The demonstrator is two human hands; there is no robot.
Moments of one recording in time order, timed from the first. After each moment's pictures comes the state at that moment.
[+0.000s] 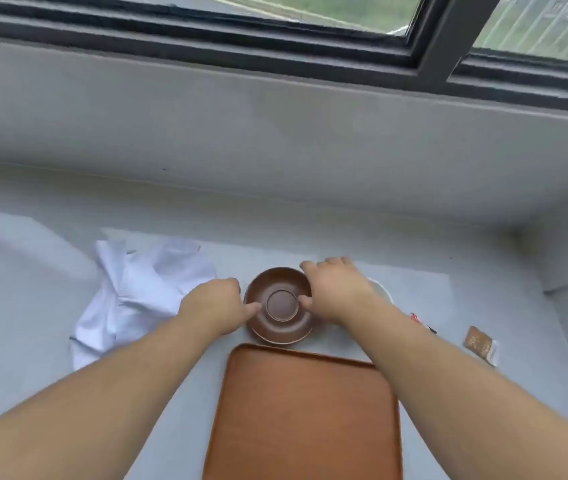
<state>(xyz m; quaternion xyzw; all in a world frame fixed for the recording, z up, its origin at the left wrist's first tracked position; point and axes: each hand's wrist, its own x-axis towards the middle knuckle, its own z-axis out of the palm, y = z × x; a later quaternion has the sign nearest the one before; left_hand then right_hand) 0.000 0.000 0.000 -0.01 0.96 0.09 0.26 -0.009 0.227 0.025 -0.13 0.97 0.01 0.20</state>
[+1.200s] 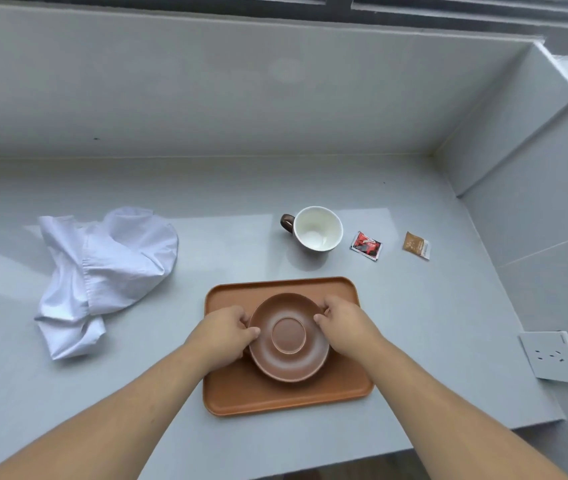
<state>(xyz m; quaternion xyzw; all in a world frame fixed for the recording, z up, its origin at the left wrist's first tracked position) 0.140 0.011 -0.030 0.05 0.88 0.30 0.36 0.203 0.256 -0.020 0.21 0.91 -0.29 0.21</state>
